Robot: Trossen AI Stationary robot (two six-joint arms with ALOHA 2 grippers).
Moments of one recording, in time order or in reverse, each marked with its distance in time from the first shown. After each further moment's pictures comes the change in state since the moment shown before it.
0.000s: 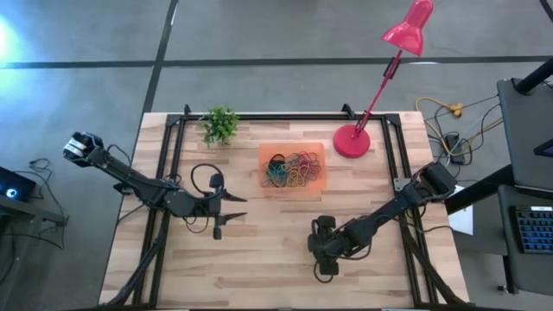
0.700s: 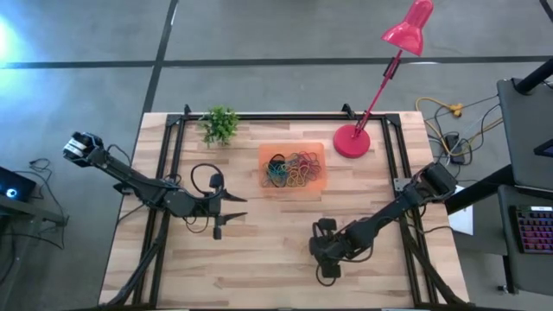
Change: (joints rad) left arm 0.000 0.000 0.000 0.002 0.000 0.000; right arm 0.012 0.000 0.000 -0.002 0.001 -0.007
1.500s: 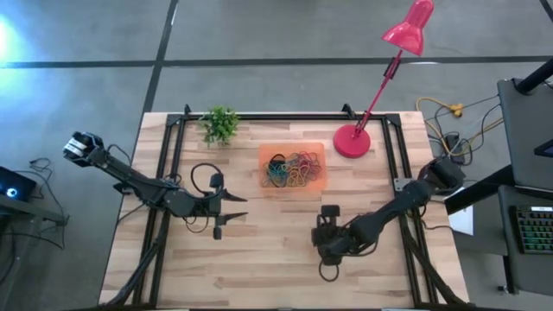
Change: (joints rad) left arm 0.000 0.000 0.000 0.006 0.000 0.000; right arm 0.005 -0.136 0.050 -0.194 0.243 -0.101
